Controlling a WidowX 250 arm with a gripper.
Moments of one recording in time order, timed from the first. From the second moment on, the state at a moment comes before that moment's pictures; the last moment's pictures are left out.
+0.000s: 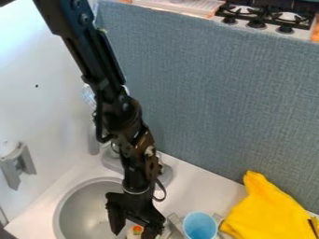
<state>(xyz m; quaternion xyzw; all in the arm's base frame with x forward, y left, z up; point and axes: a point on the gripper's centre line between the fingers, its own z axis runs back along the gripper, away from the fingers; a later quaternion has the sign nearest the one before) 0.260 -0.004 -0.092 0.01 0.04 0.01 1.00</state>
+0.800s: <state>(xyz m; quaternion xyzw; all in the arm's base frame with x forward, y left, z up) 0.256 -0.015 -0.096 0.00 0.07 -0.01 1.00</state>
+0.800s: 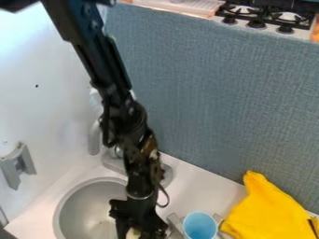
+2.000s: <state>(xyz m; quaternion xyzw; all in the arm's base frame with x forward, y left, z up) 0.290 -0.285 -0.028 0.02 0.05 -0.30 0.95</state>
